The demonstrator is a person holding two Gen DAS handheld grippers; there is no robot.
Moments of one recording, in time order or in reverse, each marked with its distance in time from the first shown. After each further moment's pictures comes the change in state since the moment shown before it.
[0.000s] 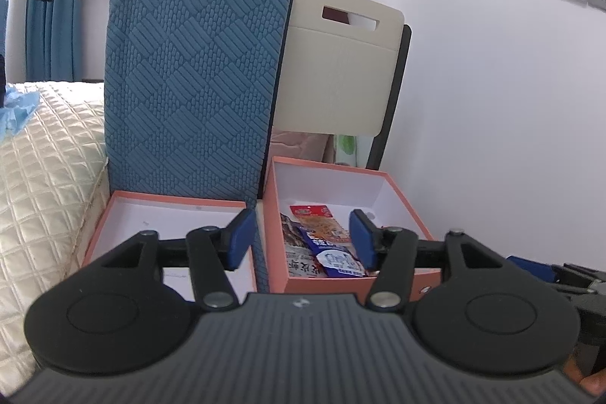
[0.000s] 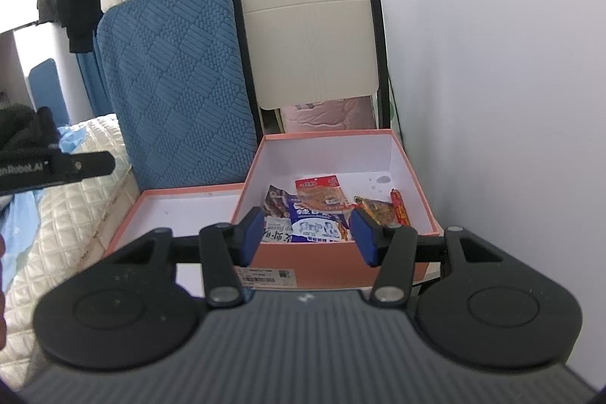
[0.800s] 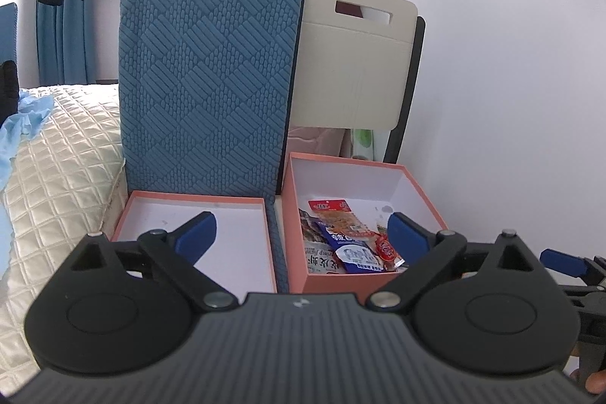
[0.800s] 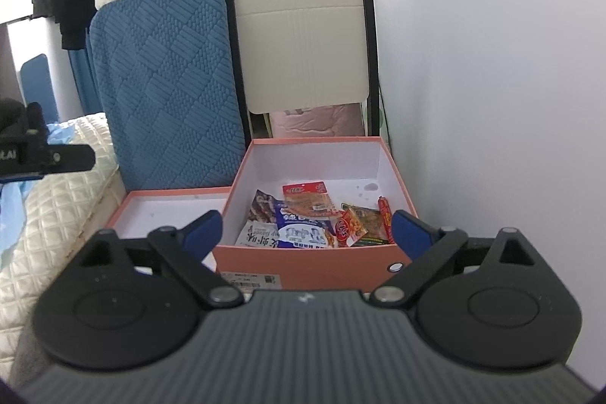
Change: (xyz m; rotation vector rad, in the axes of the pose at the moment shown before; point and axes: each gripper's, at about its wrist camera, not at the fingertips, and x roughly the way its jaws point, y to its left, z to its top) left arm 0.002 -0.002 0.008 0.030 0.021 0.075; right arm 0.004 -0.001 0.000 -0.018 -0.014 -0.040
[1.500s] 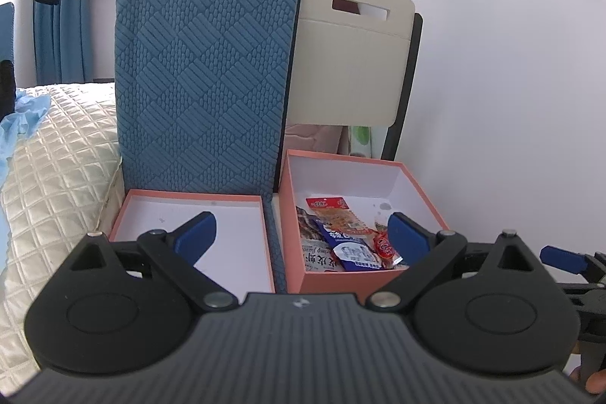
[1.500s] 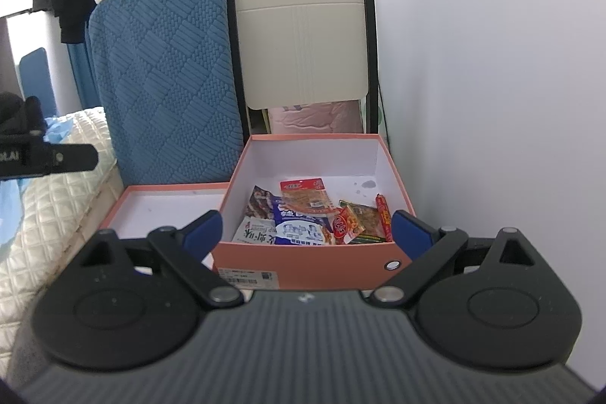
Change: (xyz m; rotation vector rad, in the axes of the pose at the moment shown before) left arm 0.004 -0.001 -0.001 0.004 0.007 -0.015; right arm 0.001 0.000 0.001 -0.015 0.009 -0.004
